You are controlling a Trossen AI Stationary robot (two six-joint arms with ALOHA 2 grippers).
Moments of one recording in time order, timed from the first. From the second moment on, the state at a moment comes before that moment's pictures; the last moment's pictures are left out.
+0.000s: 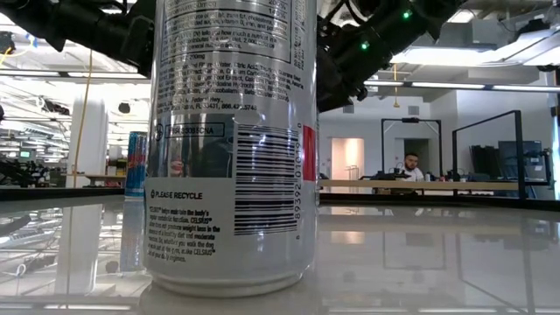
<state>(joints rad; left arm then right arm) 0.16 0.82 0.42 0.24 -0.17 0.20 0.02 1.59 0.98 0.05 0.51 0.18</state>
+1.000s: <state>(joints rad) 0.16 0.82 0.42 0.23 -0.17 0.20 -0.01 1.42 0.97 -0.13 0.38 0.15</state>
